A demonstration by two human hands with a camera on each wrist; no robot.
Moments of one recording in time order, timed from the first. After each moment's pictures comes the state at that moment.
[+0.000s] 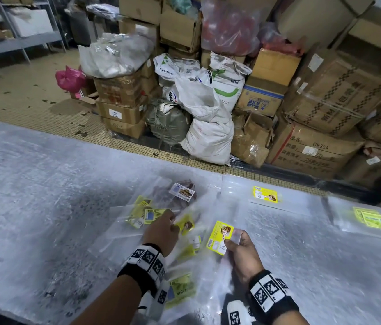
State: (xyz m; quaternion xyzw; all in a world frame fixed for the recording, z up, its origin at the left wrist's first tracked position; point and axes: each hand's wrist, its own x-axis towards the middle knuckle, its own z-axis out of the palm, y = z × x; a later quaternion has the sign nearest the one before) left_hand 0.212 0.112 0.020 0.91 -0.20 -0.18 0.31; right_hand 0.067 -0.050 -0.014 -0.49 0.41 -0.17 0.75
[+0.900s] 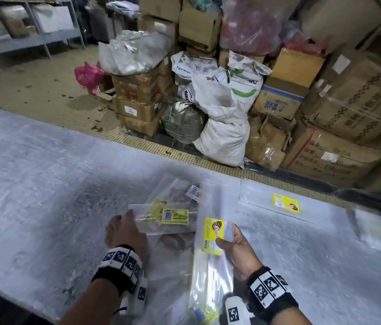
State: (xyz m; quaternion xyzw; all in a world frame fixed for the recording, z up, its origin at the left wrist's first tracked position) left_hand 0.273 0.200 0.000 0.95 0.01 -0.17 0.25; right_hand 0.112 -0.028 -0.007 -0.54 0.31 -0.07 0.78
